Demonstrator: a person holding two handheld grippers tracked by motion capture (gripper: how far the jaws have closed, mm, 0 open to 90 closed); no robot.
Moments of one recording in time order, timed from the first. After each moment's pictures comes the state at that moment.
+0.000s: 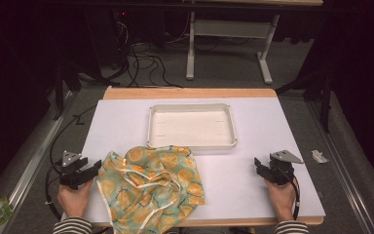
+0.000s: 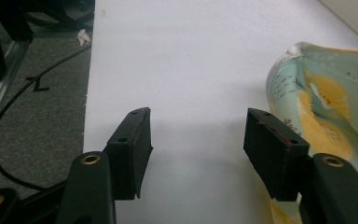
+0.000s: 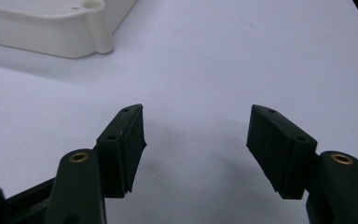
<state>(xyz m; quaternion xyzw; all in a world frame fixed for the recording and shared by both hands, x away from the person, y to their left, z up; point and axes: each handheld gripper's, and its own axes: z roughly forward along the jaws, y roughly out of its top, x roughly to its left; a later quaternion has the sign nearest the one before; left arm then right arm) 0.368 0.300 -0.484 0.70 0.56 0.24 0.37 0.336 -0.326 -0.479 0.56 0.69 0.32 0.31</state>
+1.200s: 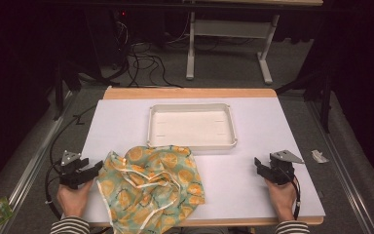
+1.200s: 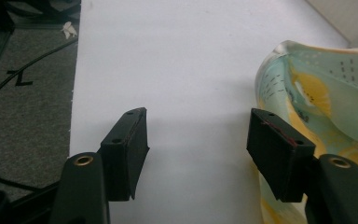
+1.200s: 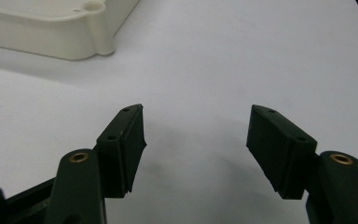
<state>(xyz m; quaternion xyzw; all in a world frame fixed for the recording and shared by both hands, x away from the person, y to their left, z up) 0.367 0.302 -0.483 0.70 0.56 0.21 0.39 0.337 -0.328 -0.479 0.57 0.69 0.33 0.30</state>
